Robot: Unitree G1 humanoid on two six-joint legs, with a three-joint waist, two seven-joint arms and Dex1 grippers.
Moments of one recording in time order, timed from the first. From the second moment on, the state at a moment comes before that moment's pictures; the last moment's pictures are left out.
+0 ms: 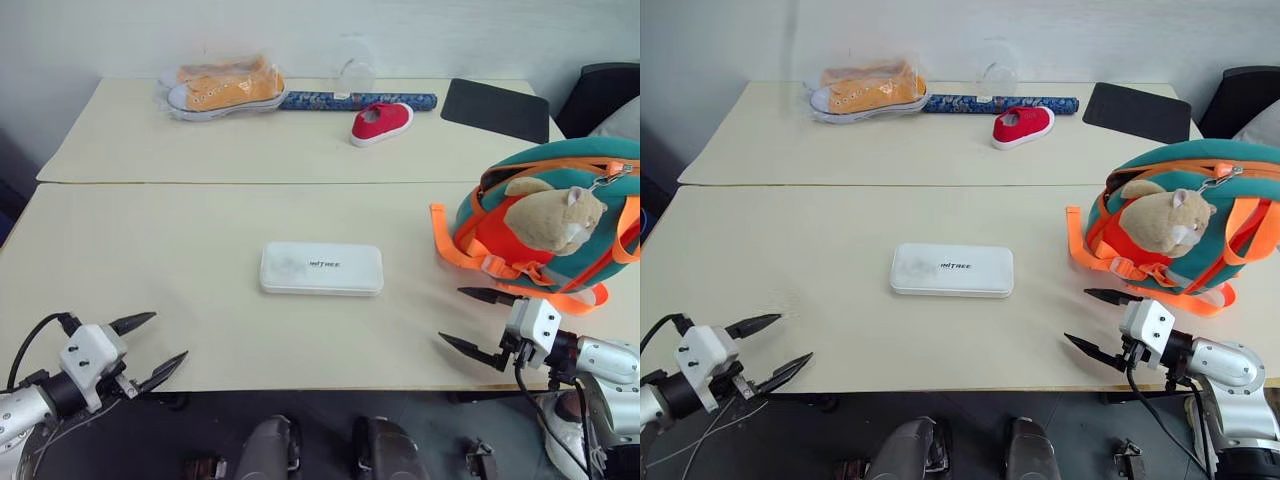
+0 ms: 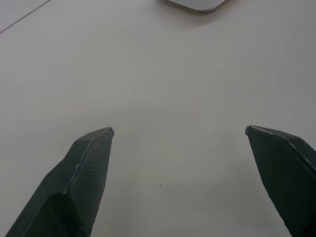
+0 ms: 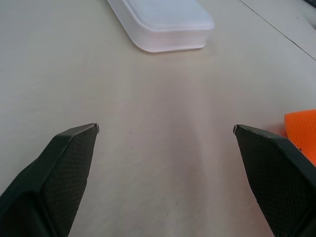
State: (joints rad) left arm 0.40 0.68 0.50 -0.26 -0.35 0.02 -0.87; right arm 0.02 -0.71 -0.20 0.10 0.32 -0.30 1.12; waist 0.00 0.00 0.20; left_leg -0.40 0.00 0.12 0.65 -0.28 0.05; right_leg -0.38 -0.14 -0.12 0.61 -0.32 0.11
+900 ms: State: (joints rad) left arm -0.33 0.60 0.03 -0.12 -0.25 0.54 -0.56; right arm -0.37 -0.62 0.11 0.15 -0.02 -0.05 0.82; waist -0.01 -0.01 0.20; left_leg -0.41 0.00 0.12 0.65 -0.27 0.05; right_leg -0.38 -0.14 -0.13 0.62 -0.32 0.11
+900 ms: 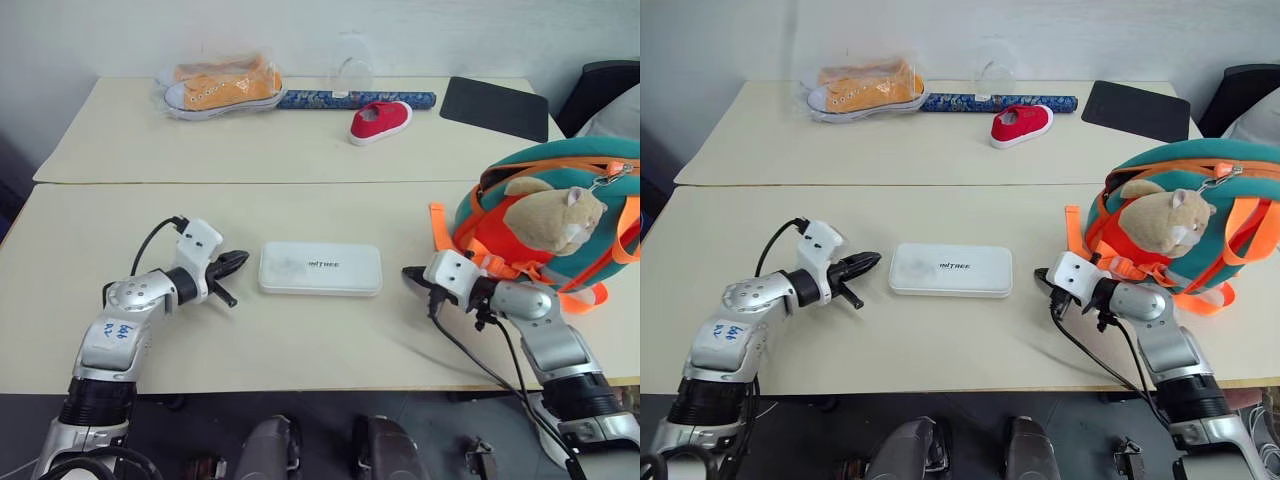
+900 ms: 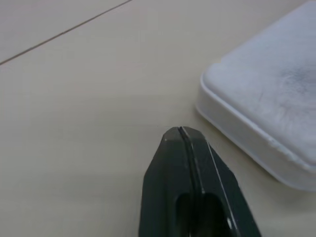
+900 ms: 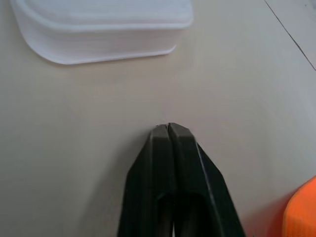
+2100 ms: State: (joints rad) left arm -0.21 0.71 0.41 -0.26 -0.75 1.44 -0.69; right arm -0.12 -0.77 0.04 -0.17 0.07 0.12 0.92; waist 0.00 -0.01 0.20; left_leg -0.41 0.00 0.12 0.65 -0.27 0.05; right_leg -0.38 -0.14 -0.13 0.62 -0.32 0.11
